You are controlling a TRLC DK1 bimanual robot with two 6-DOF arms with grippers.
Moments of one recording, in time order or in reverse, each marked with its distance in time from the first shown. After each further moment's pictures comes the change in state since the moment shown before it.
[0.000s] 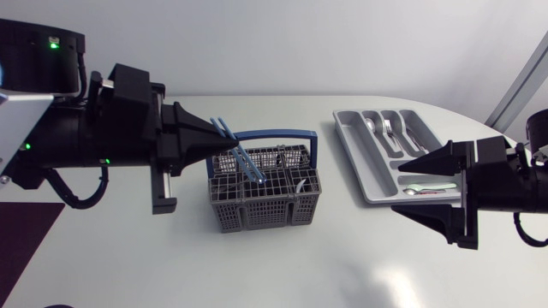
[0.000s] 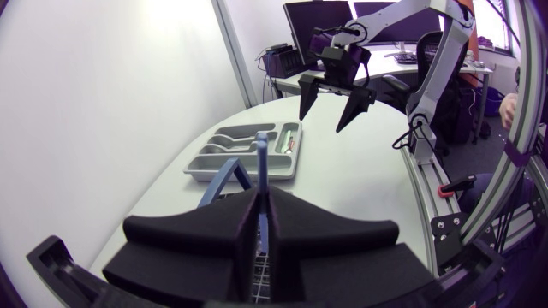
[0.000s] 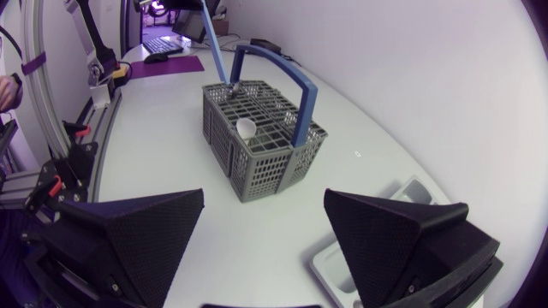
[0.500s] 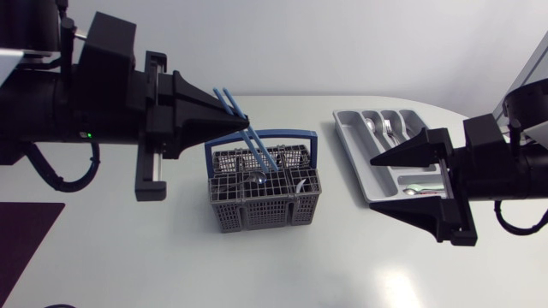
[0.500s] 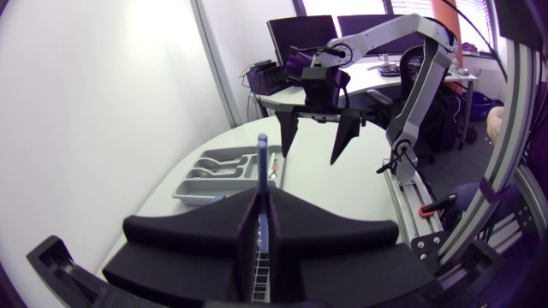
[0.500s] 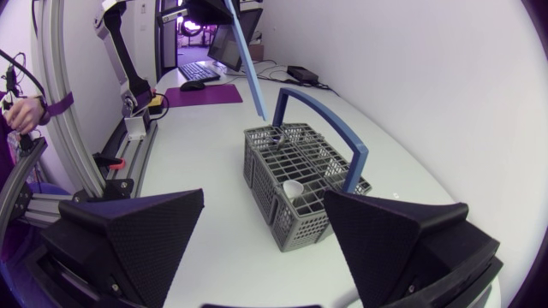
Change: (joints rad) left arm -0.066 0.010 0.138 -0.100 0.041 -0.032; right arm 0.219 -0.018 0.067 0.003 -0.071 0.179
